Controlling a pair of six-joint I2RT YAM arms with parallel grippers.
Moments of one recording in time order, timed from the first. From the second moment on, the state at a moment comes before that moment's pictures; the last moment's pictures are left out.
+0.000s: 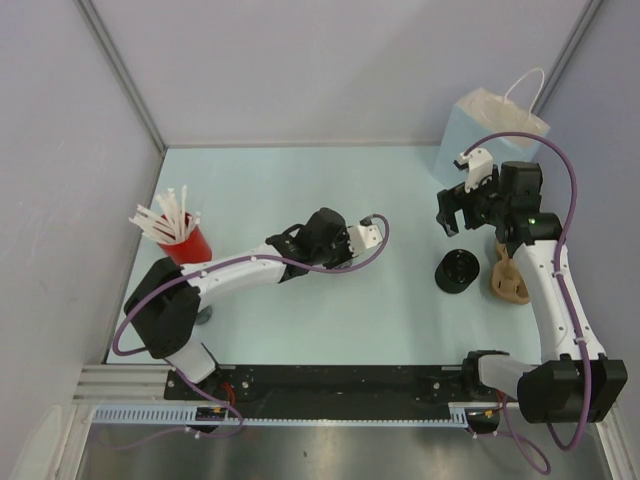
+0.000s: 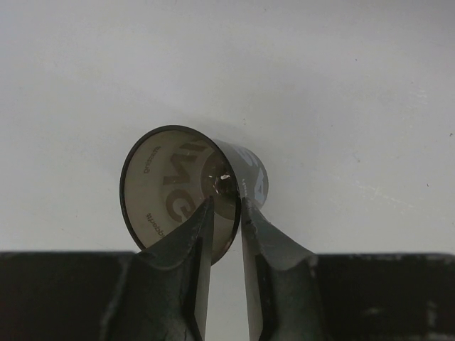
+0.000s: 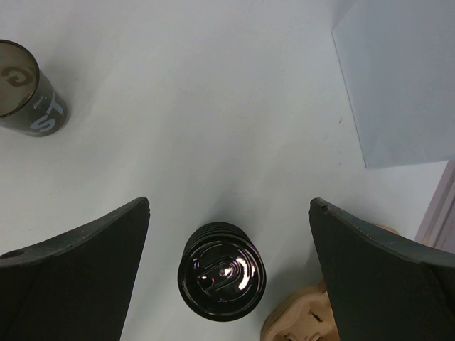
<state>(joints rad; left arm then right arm) -0.86 1.60 1.07 -0.17 0.03 0.44 0.01 1.16 1.18 -0.63 -0.35 -0.36</state>
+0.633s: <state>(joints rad) -0.86 1.56 1.06 -0.20 0.05 0.45 0.01 1.17 1.18 -0.63 -0.36 -0.36</state>
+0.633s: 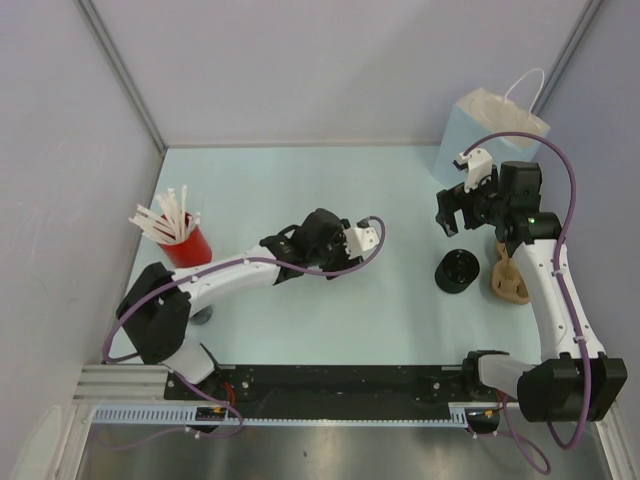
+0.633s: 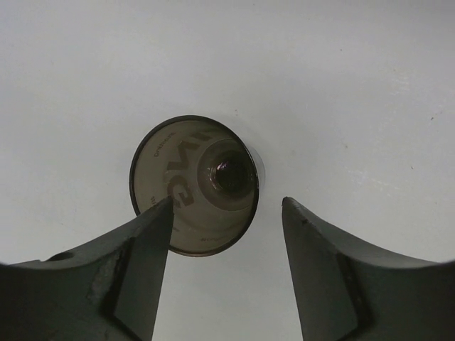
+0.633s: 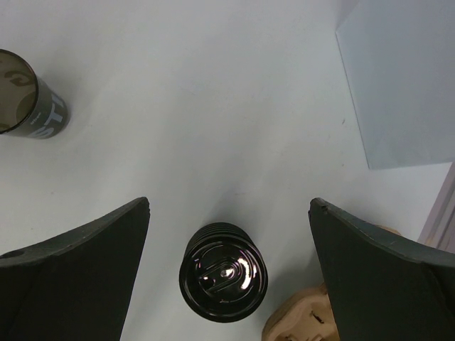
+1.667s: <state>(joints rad) -0.51 1.23 1.29 -0.46 0.11 0.44 -0.24 1.17 1.13 -0.95 -0.36 -0.69</state>
